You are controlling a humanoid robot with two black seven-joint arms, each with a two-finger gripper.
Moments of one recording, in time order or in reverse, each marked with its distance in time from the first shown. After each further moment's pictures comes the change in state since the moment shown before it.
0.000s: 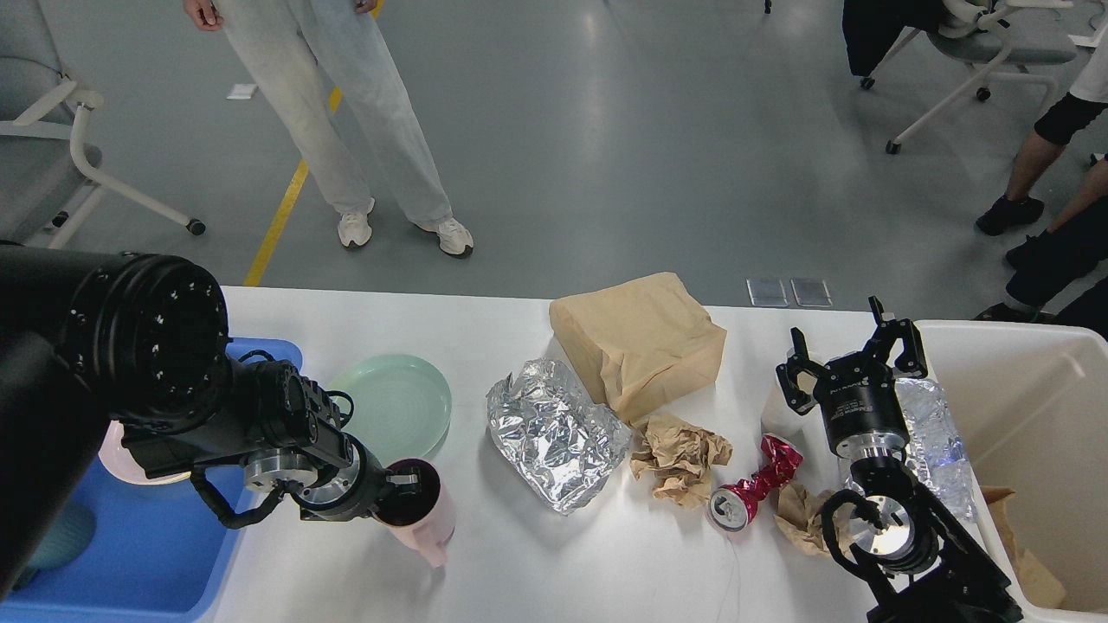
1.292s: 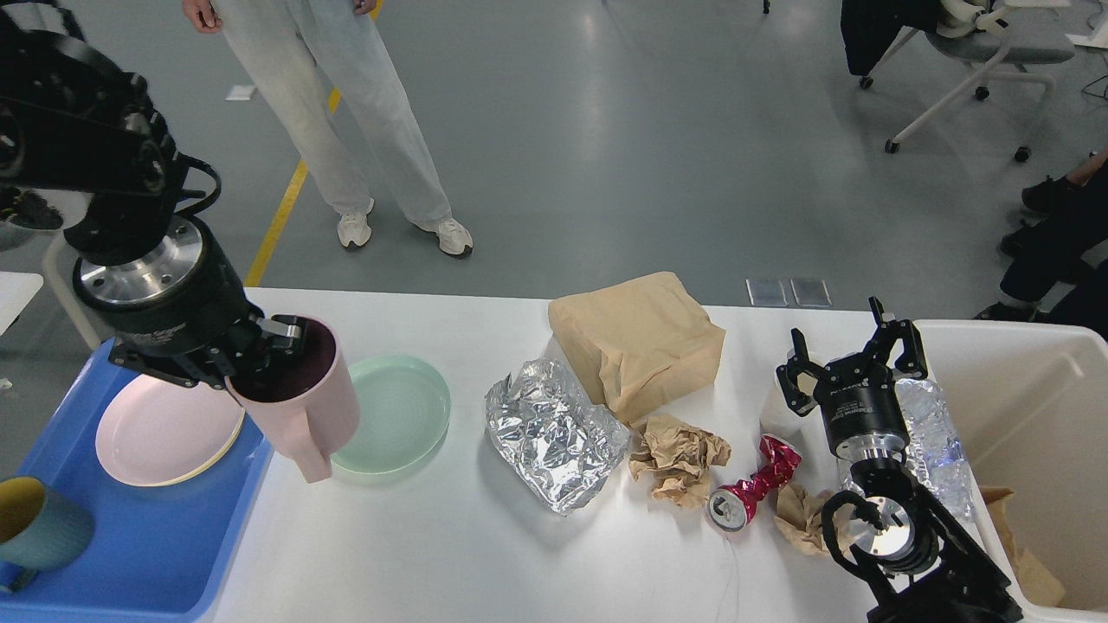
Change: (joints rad) left arm -0.812 0.355 0.183 -0.395 0.361 -0.467 -0.015; right arm 0.000 0.000 0.000 -0.001 0.000 0.000 0.000
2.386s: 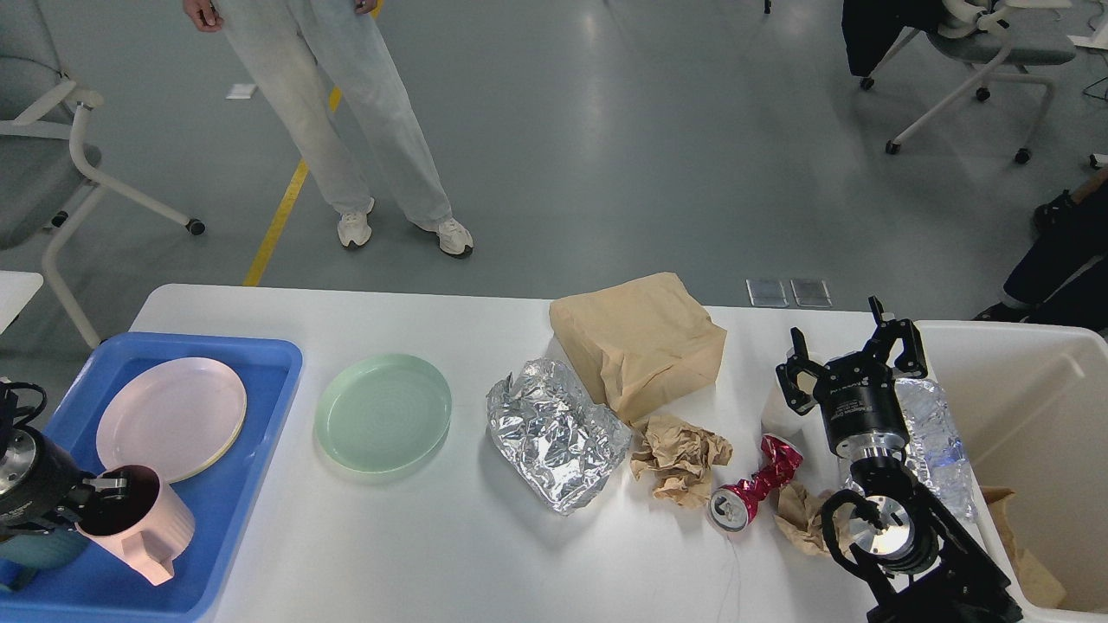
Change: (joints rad) left arm 1.005 0.427 -0.434 0.687 0.448 0.074 -0.029; right arm 0.000 0.000 0.000 0.001 0.000 0.000 0.000
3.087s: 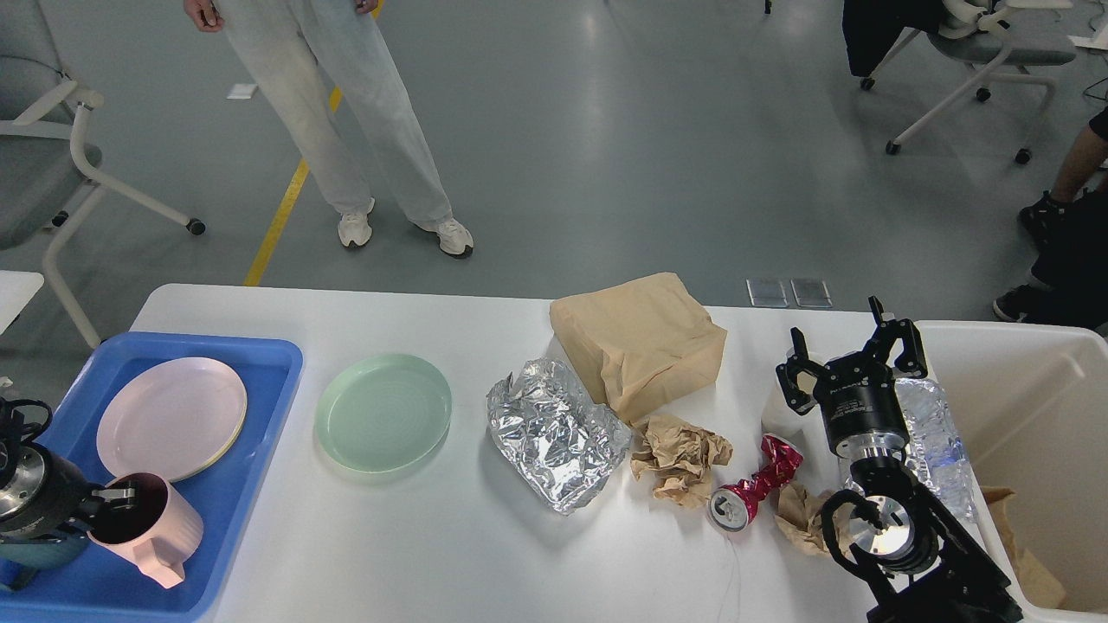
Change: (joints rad) left arm 0.082 -0.008 -0.041 0.025 -0.009 0.077 -0.021; right arm 0.000 0.000 0.000 0.000 0.000 0.000 0.000
